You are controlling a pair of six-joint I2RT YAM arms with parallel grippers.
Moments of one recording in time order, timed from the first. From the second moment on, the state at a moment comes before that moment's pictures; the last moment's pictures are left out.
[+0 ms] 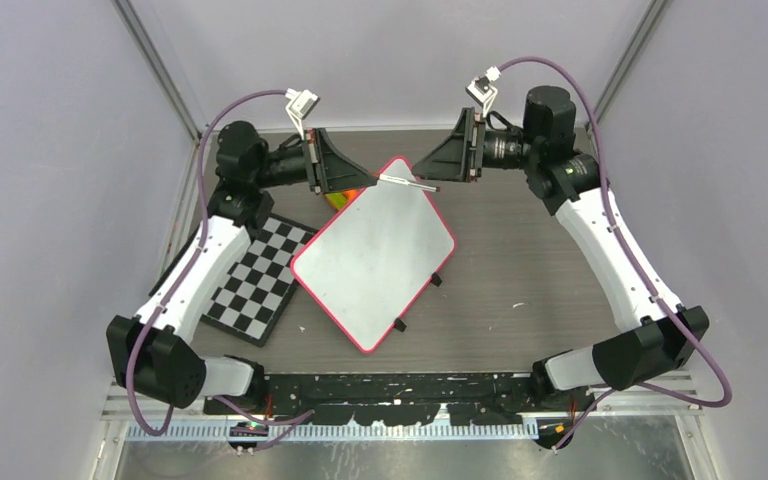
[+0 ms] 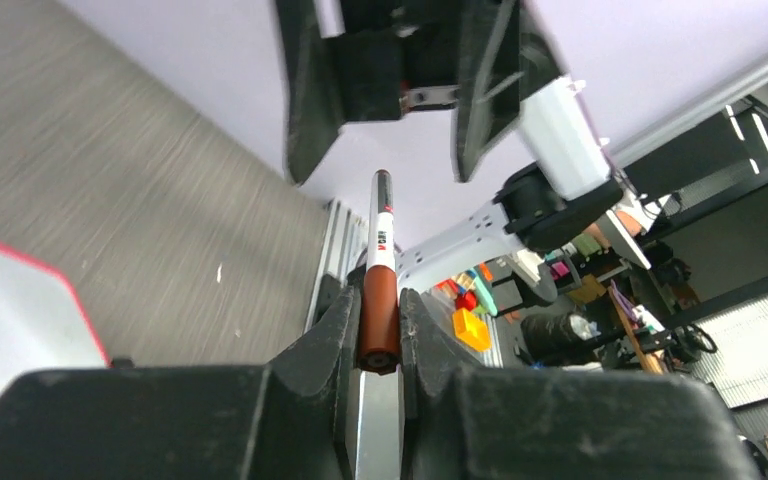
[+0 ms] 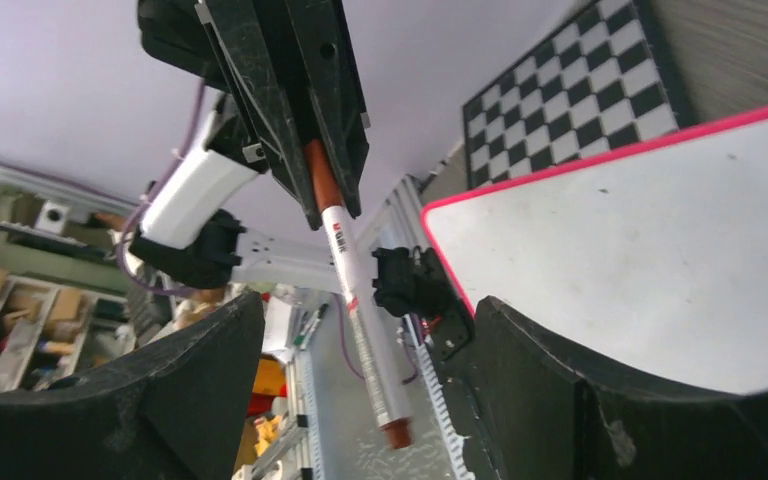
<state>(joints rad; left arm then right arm) -0.31 1.34 1.26 0.21 1.13 -0.90 0.32 1.40 1.57 -0.45 -1.00 0.64</state>
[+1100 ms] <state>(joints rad) -0.31 1.31 1.20 0.50 1.00 -1.13 0.38 1.41 1.44 0.11 -1.09 1.12</state>
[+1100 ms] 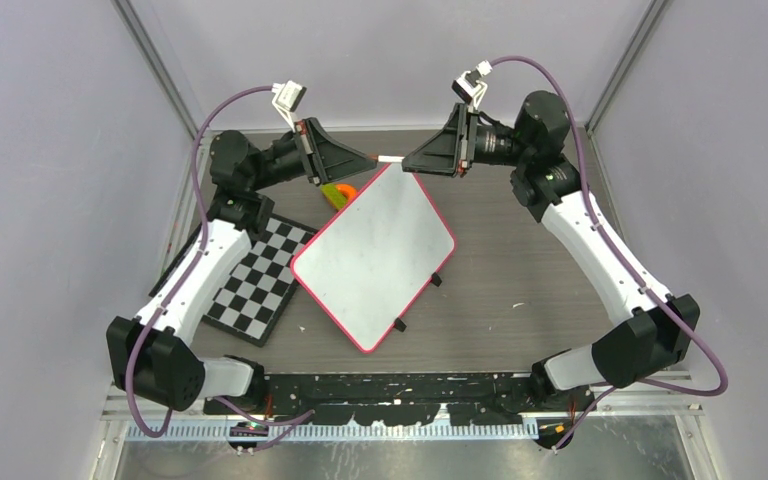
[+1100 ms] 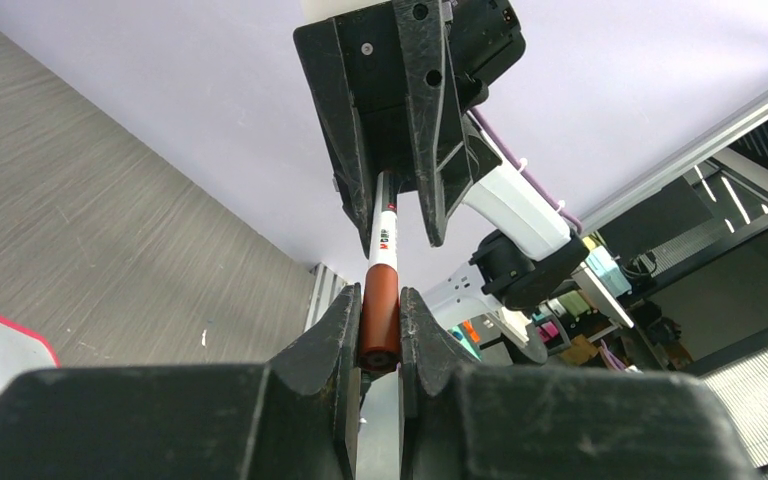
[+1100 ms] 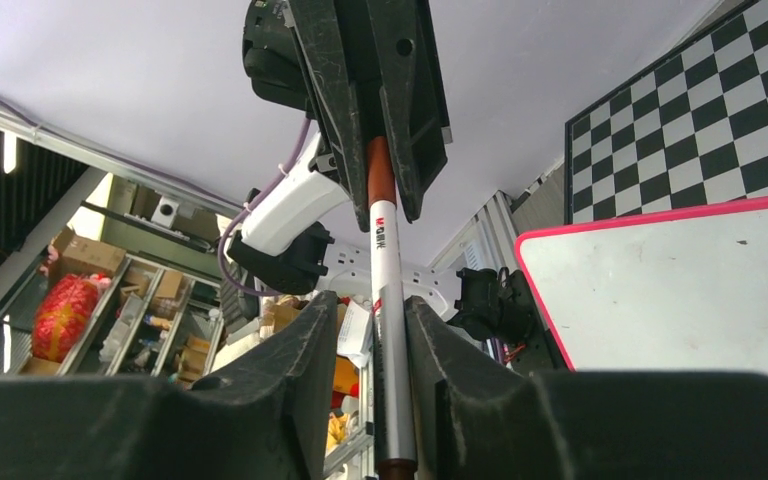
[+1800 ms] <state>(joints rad) -0.34 1.32 1.21 0.49 0.98 -1.10 0.39 1.46 1.50 0.02 -1.07 1.05</state>
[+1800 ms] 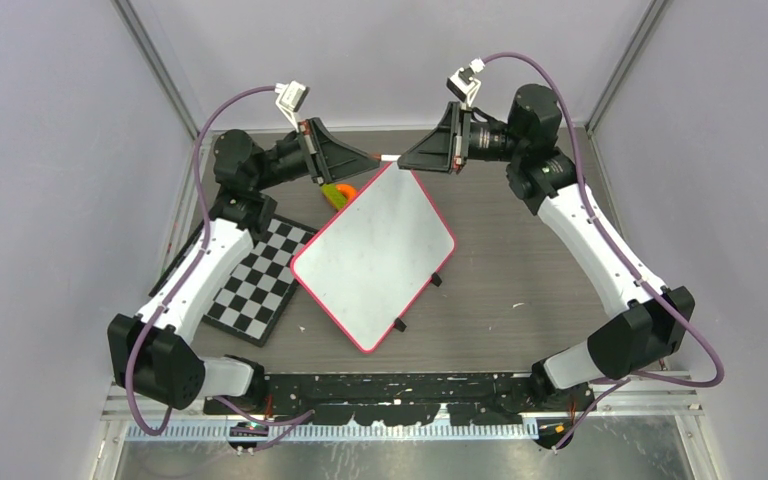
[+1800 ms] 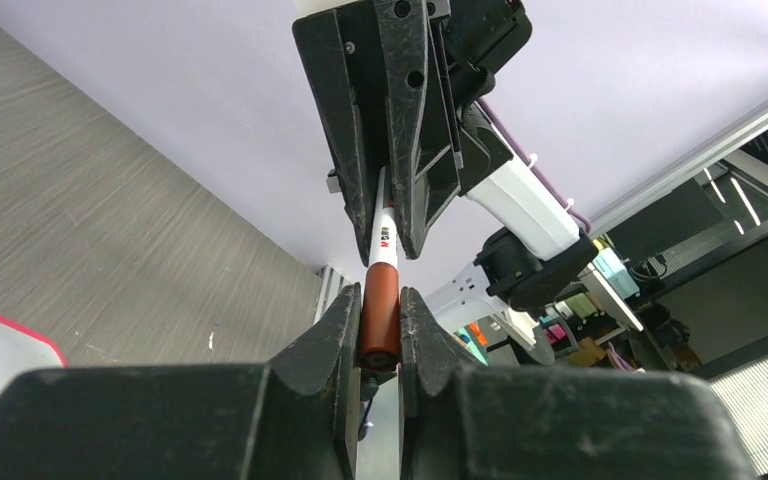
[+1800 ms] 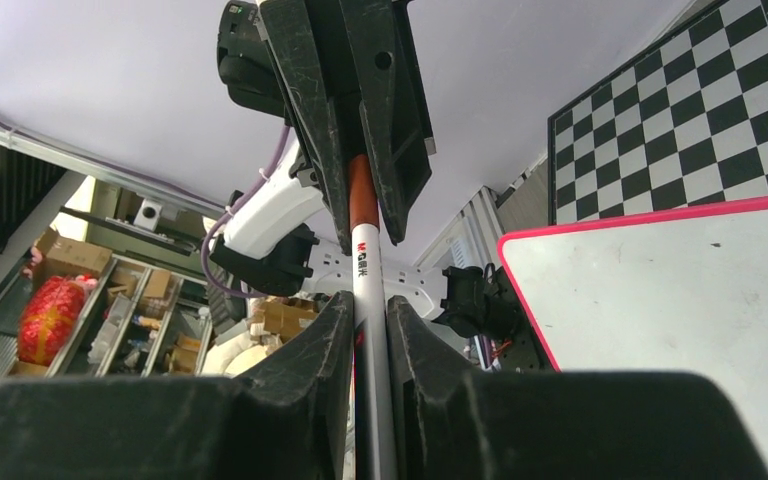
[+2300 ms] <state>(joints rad) -0.32 1.32 1.20 0.45 0.98 -1.09 0.34 1.46 1.52 -0.07 -1.10 0.98</state>
